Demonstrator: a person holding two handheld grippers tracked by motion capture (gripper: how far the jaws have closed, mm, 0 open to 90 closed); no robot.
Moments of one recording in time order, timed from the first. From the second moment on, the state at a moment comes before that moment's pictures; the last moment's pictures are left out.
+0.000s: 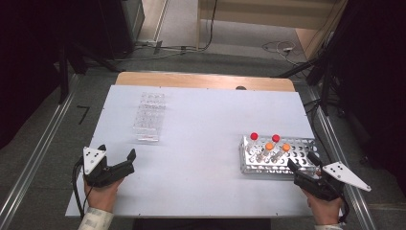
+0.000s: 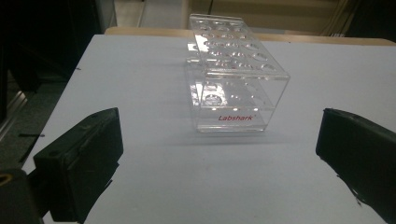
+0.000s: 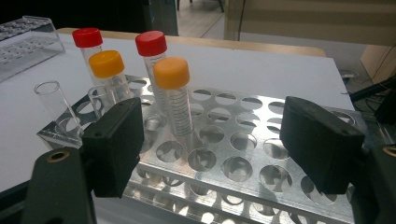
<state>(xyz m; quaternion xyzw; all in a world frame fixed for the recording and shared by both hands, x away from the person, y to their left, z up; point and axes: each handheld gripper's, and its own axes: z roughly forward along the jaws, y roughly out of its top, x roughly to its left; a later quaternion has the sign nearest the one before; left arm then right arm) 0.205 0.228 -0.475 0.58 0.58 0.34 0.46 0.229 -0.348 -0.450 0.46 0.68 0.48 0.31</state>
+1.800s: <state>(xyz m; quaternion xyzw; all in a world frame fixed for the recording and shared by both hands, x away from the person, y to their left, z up) 0.206 0.218 -0.477 0.60 0.56 0.33 0.46 0.258 -0.323 -0.445 0.42 0.68 0.51 0.31</state>
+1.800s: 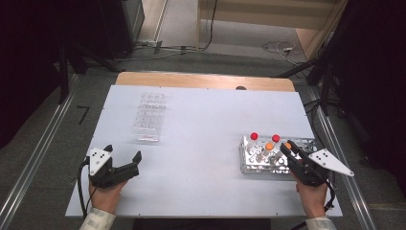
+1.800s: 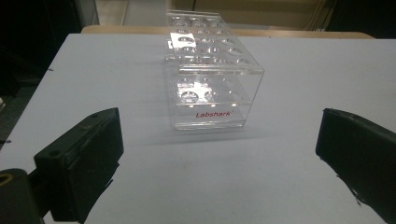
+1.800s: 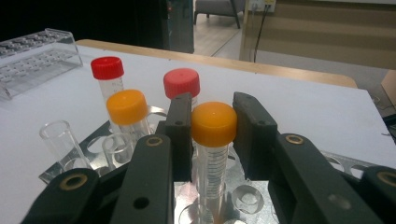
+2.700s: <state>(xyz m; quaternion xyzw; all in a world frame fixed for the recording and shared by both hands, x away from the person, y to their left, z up) 0.206 0.217 -0.477 0.60 0.56 0.33 0.46 0.238 -0.329 -0.392 0.40 0.66 0.54 0.33</state>
